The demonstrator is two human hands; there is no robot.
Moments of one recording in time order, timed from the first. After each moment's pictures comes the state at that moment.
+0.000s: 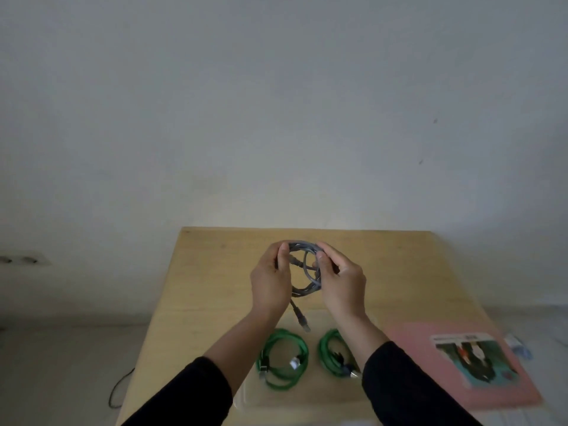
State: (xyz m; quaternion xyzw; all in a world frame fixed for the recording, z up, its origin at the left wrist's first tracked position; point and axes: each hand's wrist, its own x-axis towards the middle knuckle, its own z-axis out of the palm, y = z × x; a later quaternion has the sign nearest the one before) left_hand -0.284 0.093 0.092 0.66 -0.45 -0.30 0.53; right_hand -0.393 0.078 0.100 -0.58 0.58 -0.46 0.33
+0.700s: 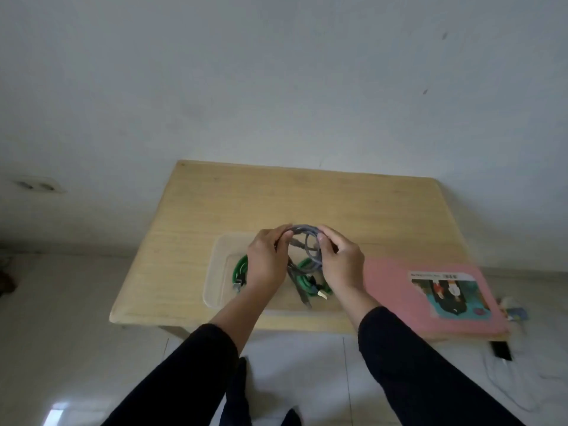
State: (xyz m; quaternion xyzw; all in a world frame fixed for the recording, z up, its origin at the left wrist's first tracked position) left_hand -0.346 0.152 0.025 0.73 -0.49 -0.22 0.43; right_hand -0.476 0.125 0.039 -0.61 0.60 -0.37 0.36
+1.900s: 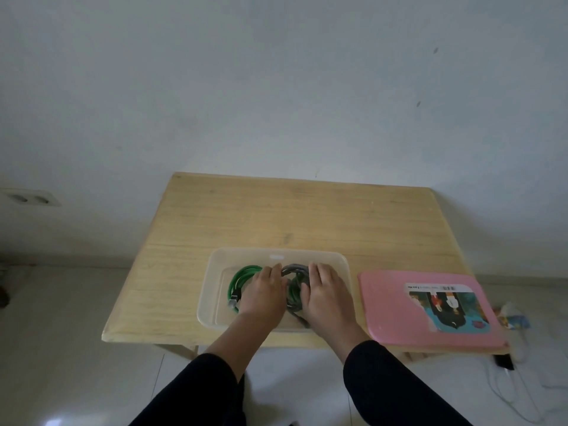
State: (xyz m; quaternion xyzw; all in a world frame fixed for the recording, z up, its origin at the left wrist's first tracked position) left_hand -0.349 0.164 -0.014 0.75 -0.63 -0.17 0.15; right_hand -0.481 0.145 -0.003 -0.82 0.56 -0.10 0.06
